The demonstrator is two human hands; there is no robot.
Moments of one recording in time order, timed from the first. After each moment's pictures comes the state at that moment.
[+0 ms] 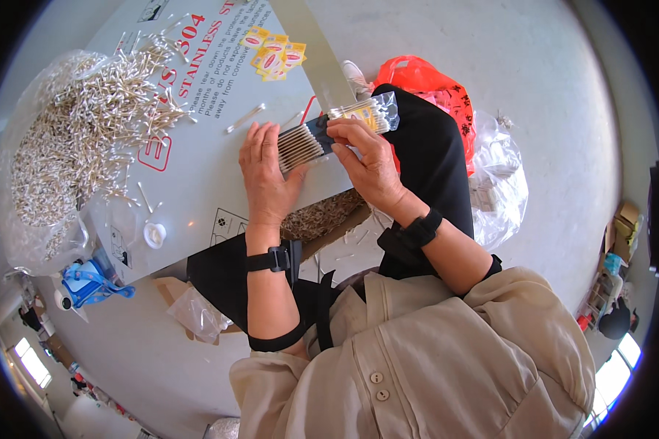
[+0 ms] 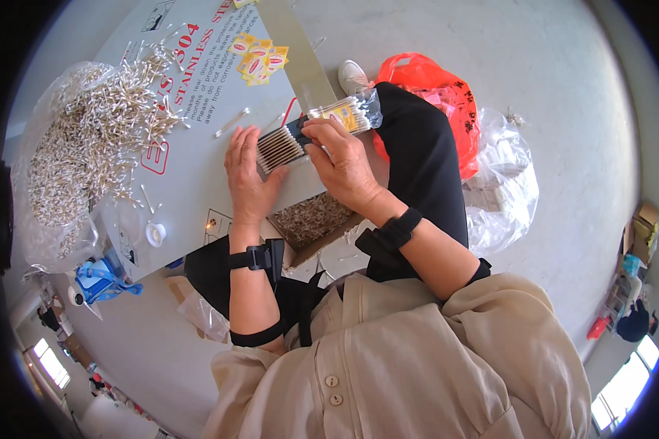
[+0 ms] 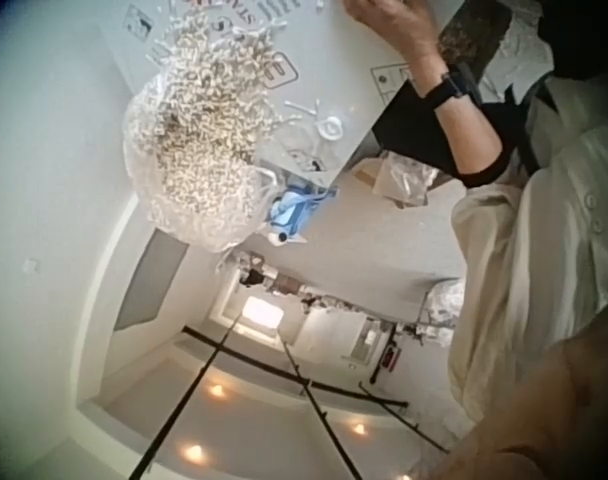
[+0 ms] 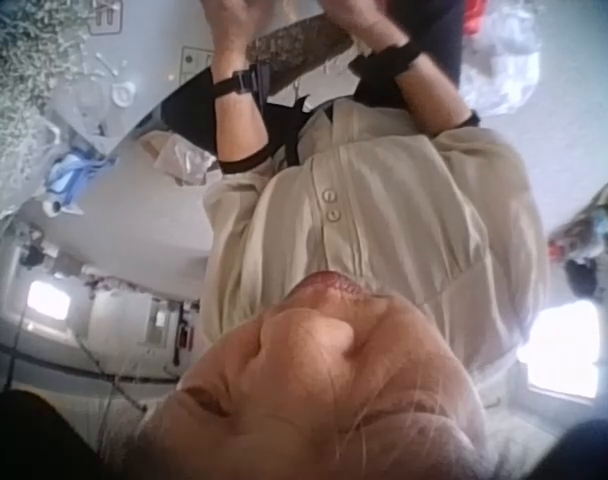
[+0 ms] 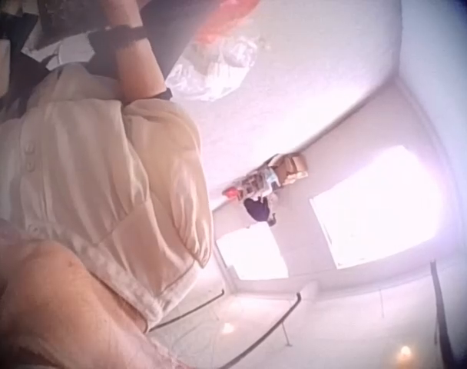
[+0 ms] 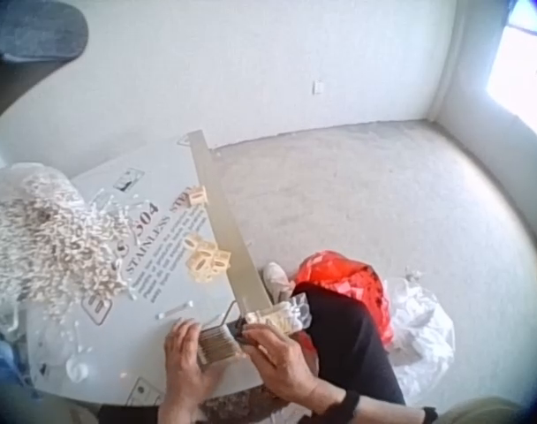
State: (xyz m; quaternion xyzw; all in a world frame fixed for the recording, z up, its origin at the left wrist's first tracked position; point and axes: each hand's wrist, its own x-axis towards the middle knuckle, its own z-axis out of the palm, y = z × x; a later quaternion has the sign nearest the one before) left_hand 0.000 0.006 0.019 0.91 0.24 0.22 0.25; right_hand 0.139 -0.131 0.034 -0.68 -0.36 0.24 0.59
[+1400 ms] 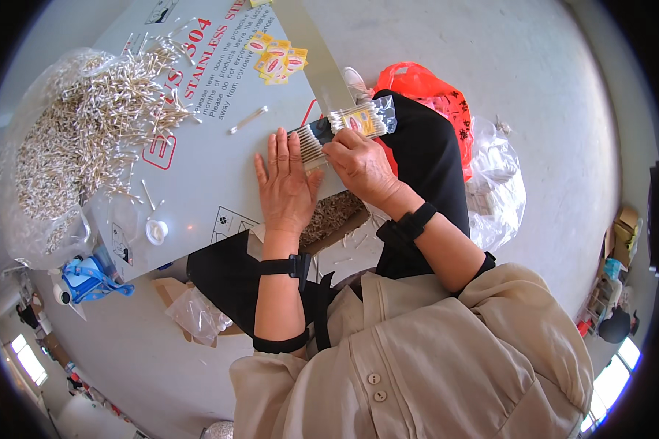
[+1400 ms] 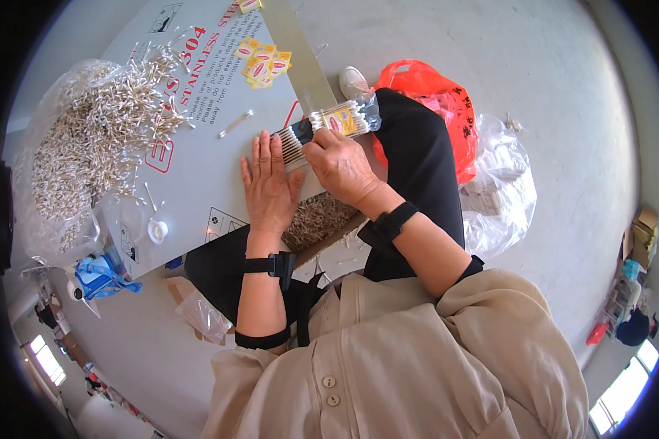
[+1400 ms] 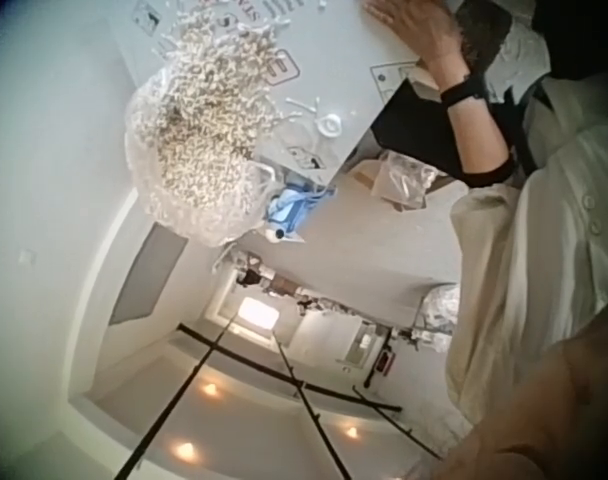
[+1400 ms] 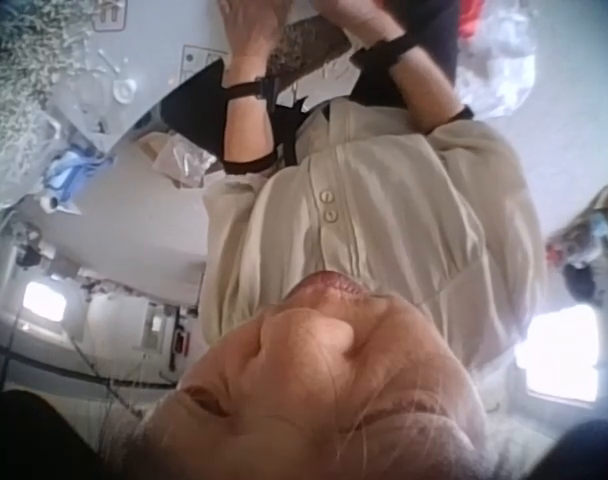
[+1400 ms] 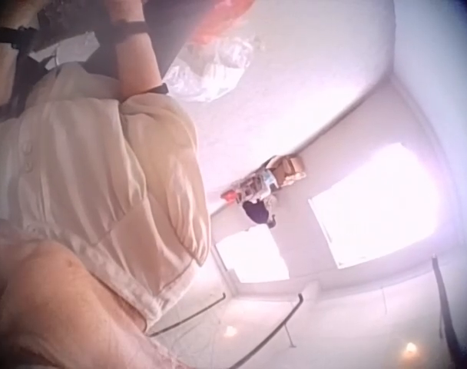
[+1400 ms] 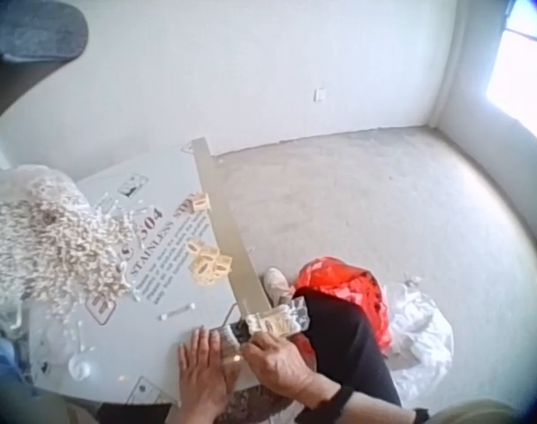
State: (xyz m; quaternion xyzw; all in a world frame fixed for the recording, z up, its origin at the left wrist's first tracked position) left_hand 0.000 -0.031 0.011 0.95 0.28 0.05 0.10; right_hand 0.146 -0.133 0.015 -0.74 -0.56 0.05 0.37
